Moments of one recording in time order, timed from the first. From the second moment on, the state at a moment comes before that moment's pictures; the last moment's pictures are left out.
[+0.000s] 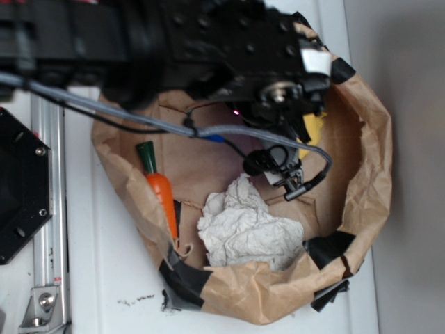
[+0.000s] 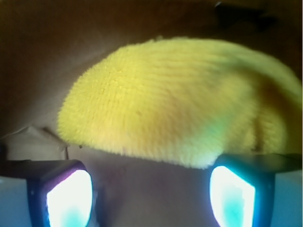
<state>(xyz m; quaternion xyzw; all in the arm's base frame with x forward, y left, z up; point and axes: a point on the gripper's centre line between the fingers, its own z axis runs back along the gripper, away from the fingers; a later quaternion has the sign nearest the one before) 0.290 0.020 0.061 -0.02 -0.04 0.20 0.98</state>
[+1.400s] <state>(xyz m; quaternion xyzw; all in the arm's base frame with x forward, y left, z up) 0.289 0.044 0.095 0.05 -0.08 0.06 0.99</state>
